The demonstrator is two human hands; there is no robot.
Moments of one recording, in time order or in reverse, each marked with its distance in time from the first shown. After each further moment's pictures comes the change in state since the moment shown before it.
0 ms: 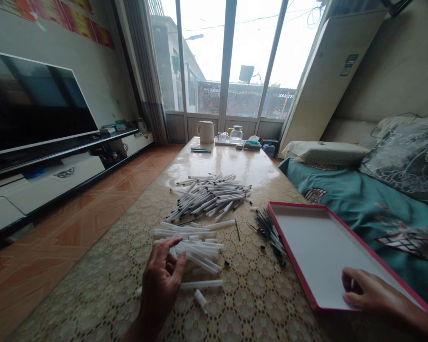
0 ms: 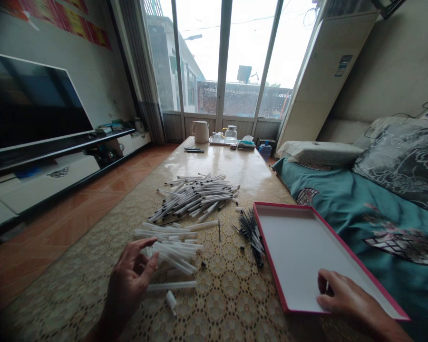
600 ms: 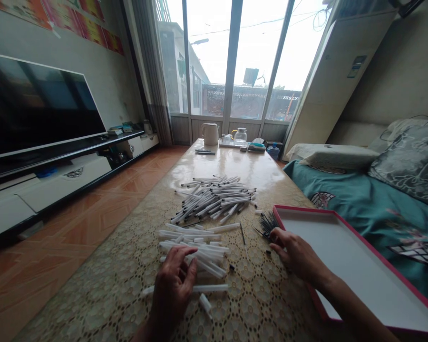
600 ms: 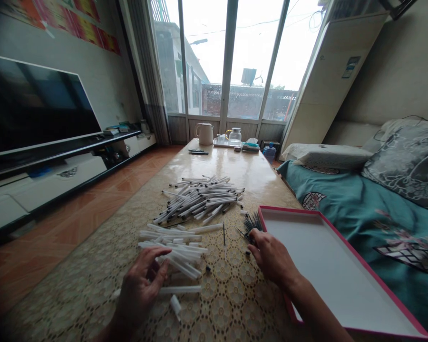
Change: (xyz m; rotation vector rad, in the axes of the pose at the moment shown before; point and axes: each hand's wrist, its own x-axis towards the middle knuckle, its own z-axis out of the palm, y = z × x) left_hand -0.007 0.008 0.005 -0.079 -0.098 0.015; right_hand 0.050 -0.183 0.013 0.137 -0.075 -0.429
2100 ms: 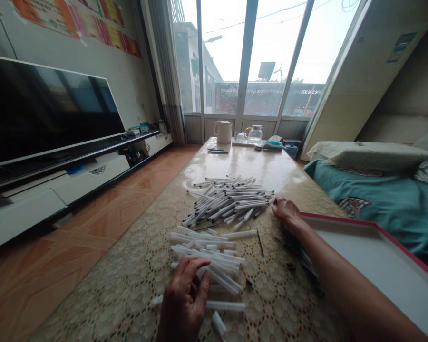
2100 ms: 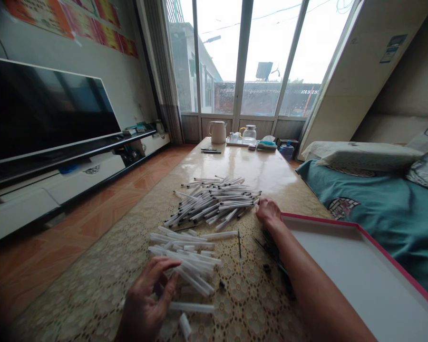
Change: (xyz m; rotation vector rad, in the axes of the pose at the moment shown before) left_hand -0.005 0.001 0.001 0.000 0.065 0.064; right_hand 0.161 0.042 0.048 -0.217 0.056 0.318
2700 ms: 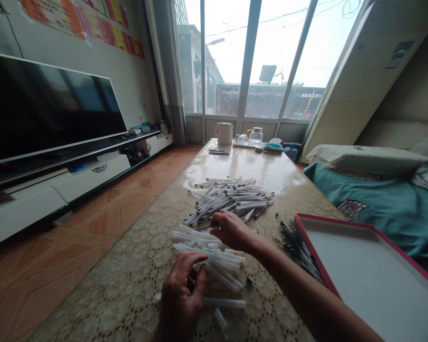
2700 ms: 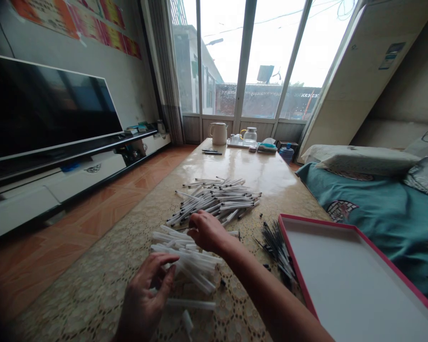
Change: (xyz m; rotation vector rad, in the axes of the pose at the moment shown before) left_hand 0.003 0.001 -0.006 0.027 0.031 -0.019; right_hand -0.099 -0.160 -0.033 0.416 -0.107 -0.747
